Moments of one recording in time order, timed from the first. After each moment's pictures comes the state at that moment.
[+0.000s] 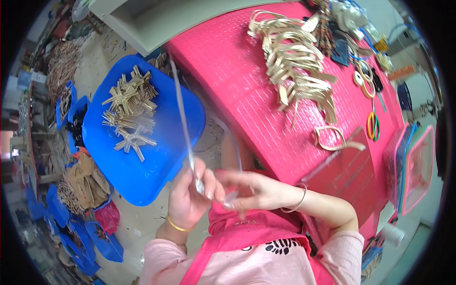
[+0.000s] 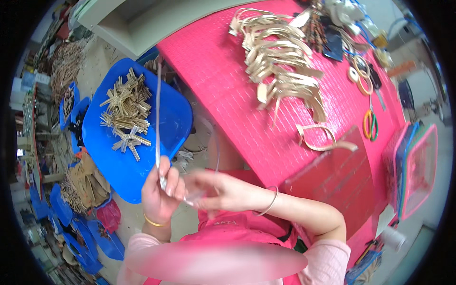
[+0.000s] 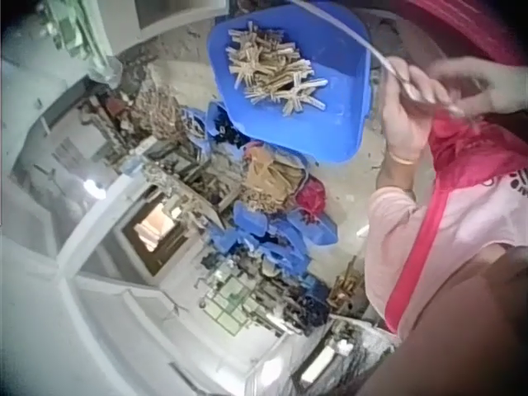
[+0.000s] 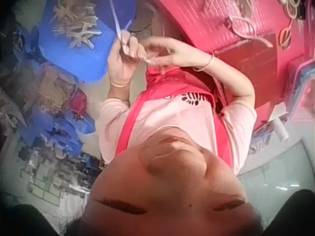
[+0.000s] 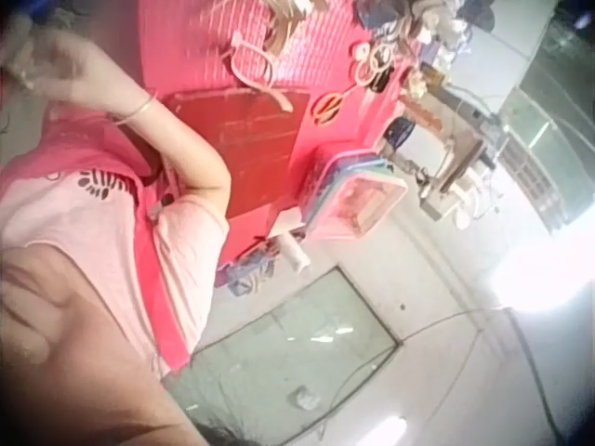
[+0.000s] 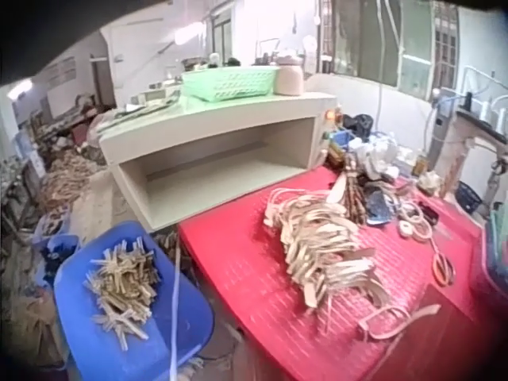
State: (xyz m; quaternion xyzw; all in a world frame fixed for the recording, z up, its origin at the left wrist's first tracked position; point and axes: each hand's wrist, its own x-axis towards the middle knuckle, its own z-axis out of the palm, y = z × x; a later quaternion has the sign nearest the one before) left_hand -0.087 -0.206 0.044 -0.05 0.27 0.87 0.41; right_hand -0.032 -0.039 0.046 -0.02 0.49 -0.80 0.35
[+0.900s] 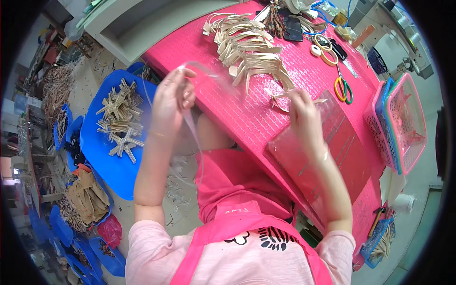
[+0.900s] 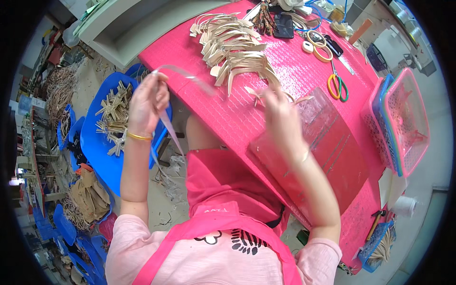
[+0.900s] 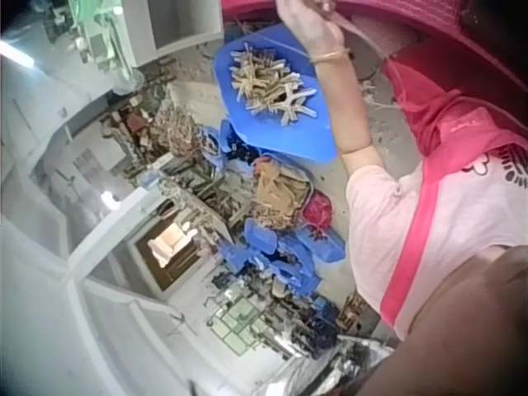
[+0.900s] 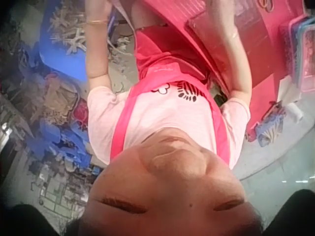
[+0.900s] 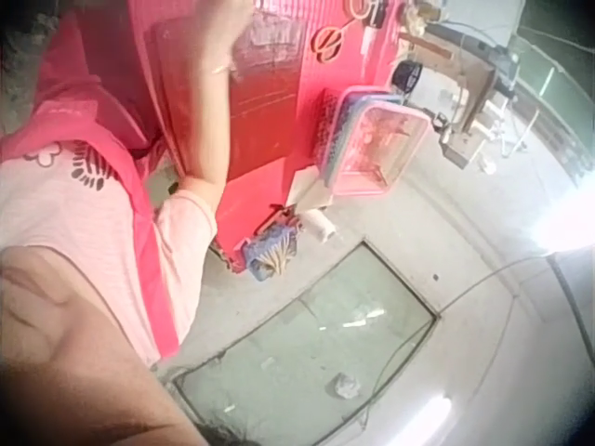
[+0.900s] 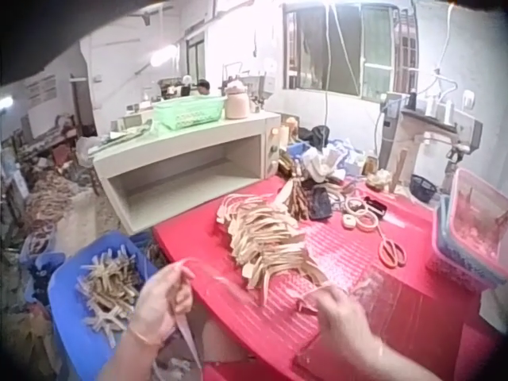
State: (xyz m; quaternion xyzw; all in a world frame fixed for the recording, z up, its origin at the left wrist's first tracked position) left_hand -0.128 -0.135 0.063 0.18 0.49 0.80 0.31; right_hand 0.055 0.060 0.062 0.15 0.95 -0.19 -0.20
